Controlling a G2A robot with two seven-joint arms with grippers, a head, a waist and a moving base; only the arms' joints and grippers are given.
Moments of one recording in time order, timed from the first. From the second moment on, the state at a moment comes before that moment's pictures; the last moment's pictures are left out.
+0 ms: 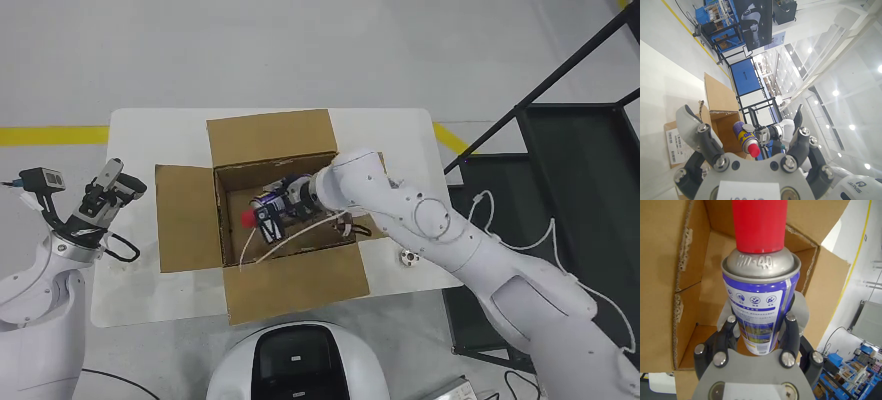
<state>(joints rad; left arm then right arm) 1.40 -1.12 -1.74 -1.56 -0.29 -0.41 -0.71 -0.55 -1.23 0.56 -1.41 -1.47 -0.95 0.49</state>
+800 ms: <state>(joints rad) 1.40 -1.12 -1.74 -1.56 -0.29 -0.41 -0.71 -0.41 -1.43 0.40 -0.83 -1.38 -0.87 0.38</state>
